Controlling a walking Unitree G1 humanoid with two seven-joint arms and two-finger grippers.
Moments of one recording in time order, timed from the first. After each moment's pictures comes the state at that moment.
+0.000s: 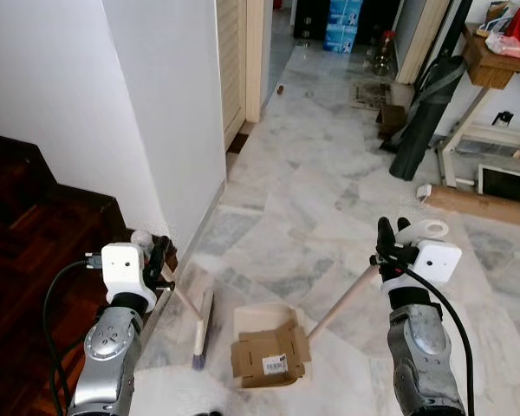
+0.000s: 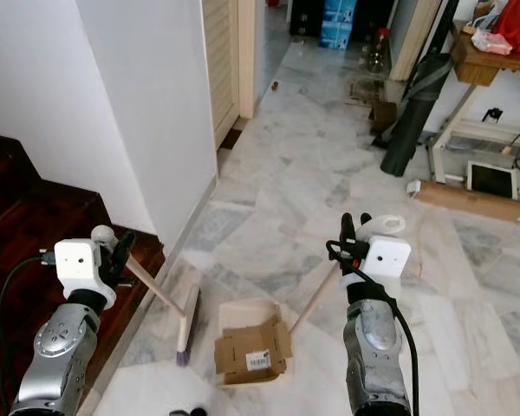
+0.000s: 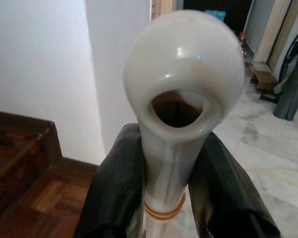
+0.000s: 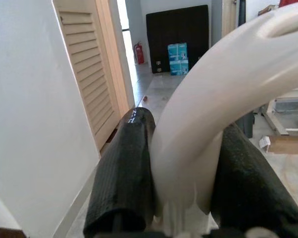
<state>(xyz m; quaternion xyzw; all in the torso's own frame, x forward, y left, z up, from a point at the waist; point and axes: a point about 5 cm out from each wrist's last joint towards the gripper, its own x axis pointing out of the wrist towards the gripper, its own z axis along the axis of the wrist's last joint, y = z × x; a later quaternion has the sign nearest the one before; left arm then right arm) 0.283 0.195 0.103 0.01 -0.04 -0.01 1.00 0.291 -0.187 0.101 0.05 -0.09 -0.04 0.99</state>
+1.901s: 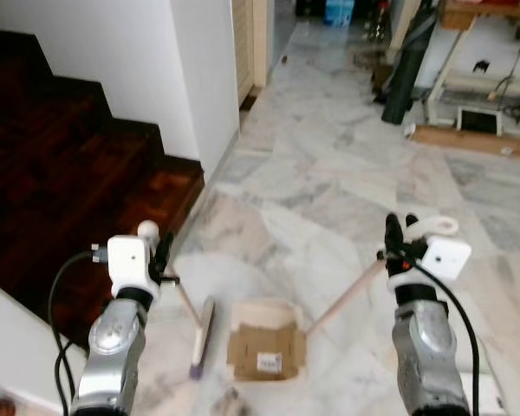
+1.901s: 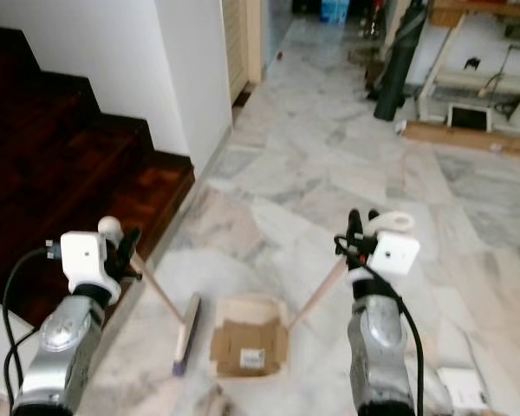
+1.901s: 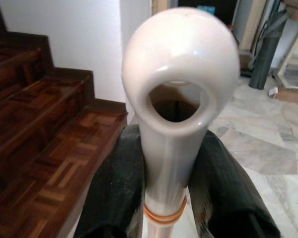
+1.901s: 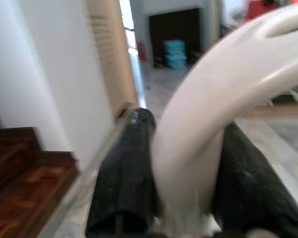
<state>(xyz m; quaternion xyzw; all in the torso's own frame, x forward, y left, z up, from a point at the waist) 0.290 0.190 0.112 0.01 -0.05 -0.02 1.00 0.294 -0.188 0.110 0.05 -0.10 -0.04 0.99</state>
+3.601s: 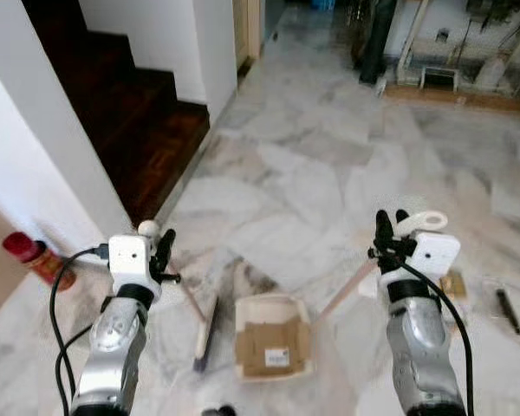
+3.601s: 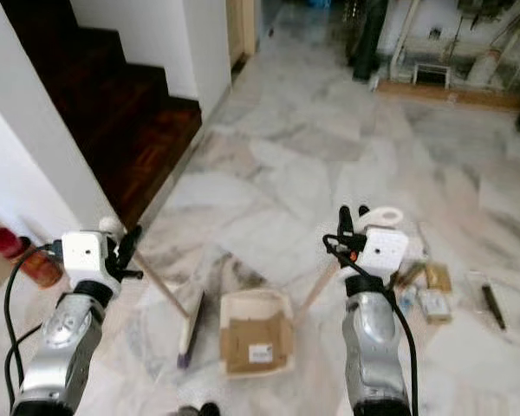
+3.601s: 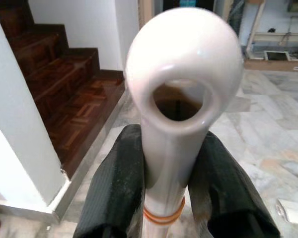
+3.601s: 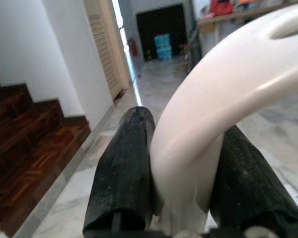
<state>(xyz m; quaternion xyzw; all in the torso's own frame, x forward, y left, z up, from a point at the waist) 0.290 0.187 0.109 0.01 -0.05 -0.03 1.00 0.292 -0.186 0.105 0.05 -0.09 -0.04 0.99</state>
